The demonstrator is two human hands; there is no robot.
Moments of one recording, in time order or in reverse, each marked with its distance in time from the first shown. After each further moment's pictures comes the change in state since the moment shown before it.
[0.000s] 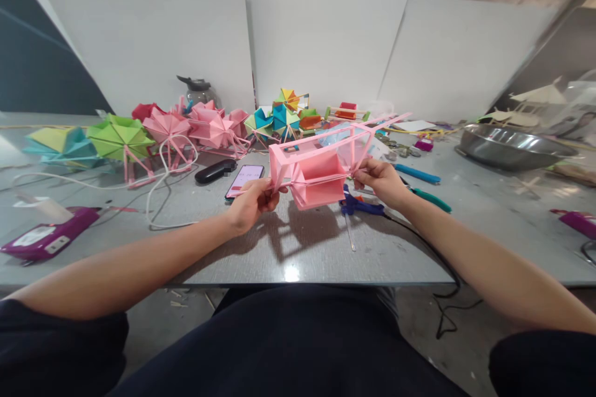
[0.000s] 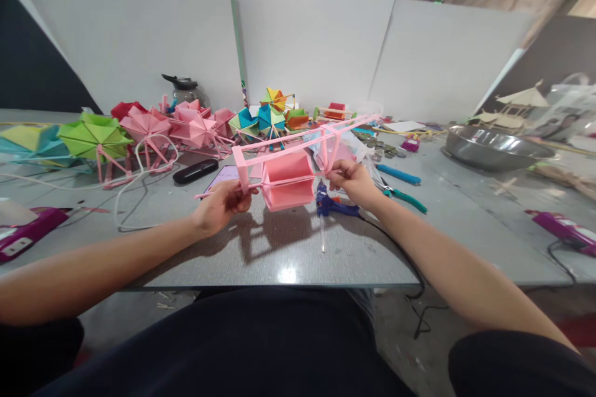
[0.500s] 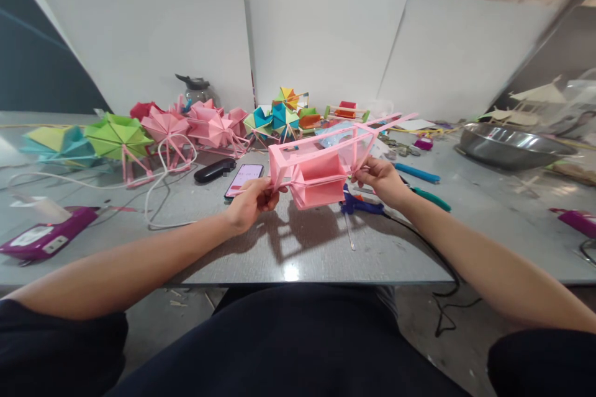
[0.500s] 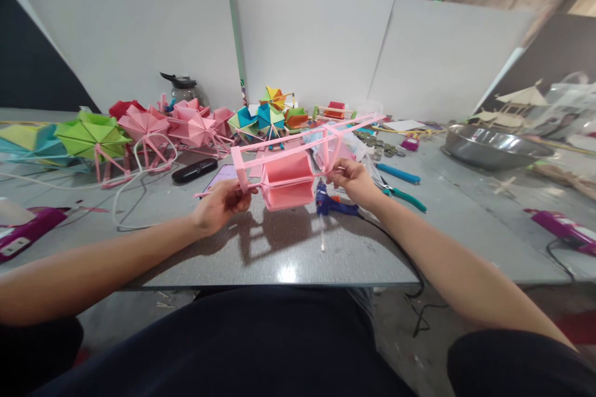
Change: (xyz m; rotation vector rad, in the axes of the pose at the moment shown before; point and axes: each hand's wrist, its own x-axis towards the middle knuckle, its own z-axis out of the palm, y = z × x) left_hand -0.001 0.003 0.001 -0.012 -0.001 -0.010; right_hand -0.002 -0.005 -0.001 -0.055 -0.013 -0.049
